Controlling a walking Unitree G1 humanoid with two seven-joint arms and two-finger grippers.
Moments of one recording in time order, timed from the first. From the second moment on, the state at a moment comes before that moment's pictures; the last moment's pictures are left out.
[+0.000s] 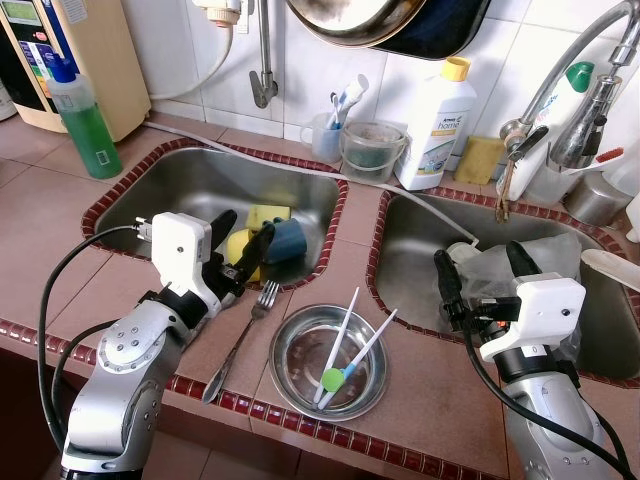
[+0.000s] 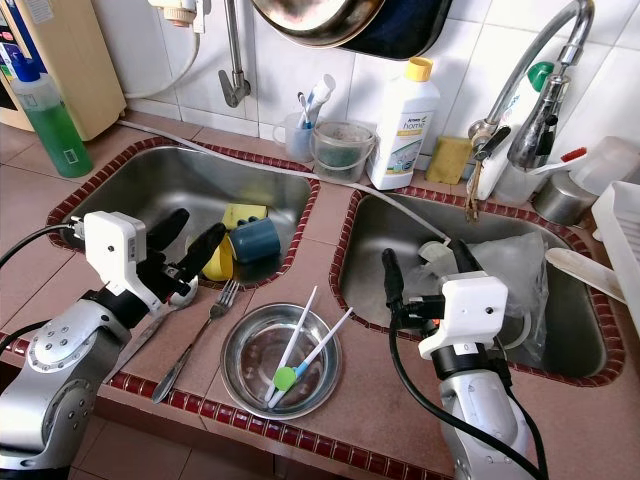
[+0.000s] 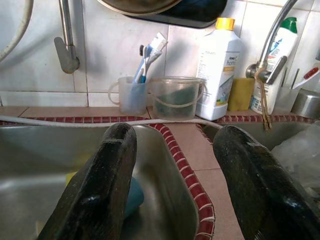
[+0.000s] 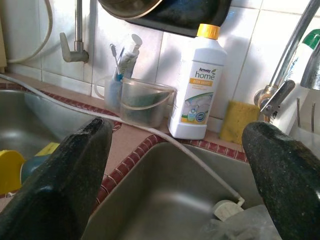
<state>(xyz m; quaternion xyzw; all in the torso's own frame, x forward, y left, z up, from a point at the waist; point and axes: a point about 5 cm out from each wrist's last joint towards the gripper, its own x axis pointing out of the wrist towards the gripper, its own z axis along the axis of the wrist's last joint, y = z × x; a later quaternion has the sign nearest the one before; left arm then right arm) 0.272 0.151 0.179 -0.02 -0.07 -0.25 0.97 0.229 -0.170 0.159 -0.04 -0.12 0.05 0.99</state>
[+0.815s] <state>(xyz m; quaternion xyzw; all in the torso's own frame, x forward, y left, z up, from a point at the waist) 0.252 0.147 0.161 0.03 -0.01 -0.32 0.95 0.209 -0.176 0.132 -0.06 -0.05 0.10 0.99</state>
